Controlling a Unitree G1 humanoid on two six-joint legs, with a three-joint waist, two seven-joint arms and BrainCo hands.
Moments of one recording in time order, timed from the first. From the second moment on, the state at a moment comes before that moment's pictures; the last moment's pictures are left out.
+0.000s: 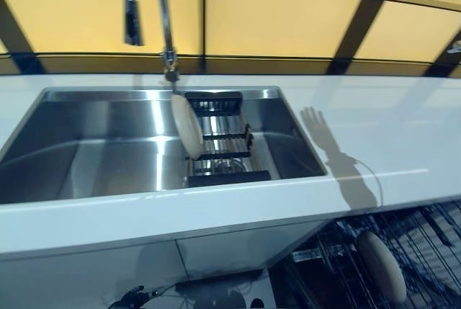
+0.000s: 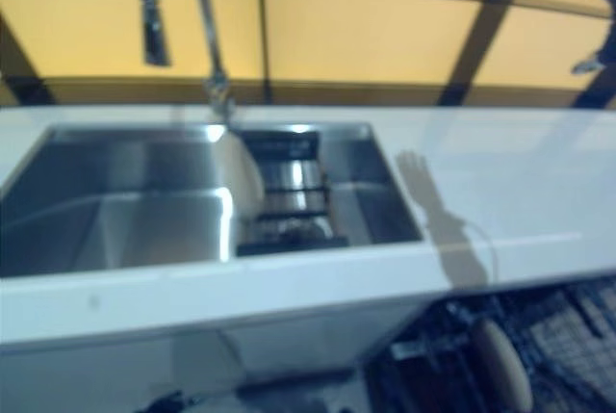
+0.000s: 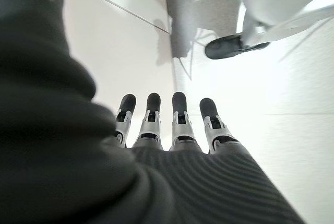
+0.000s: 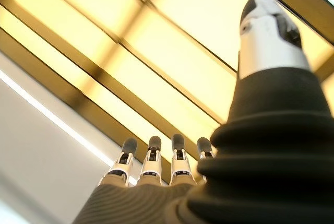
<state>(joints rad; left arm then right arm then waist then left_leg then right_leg) 0.05 0.35 -0.19 1.12 -0.26 0.06 0.02 -1.09 -1.48 0.63 0.30 -0.63 -0.19 -0.12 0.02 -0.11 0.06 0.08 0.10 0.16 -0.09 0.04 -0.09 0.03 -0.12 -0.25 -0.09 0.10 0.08</state>
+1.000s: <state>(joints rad) 0.05 0.41 -0.18 1.05 -0.33 0.03 0.06 -1.54 -1.18 0.99 0.13 -0.94 -0.26 0.00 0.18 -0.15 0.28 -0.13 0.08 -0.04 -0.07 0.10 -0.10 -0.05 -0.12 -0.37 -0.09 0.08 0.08</state>
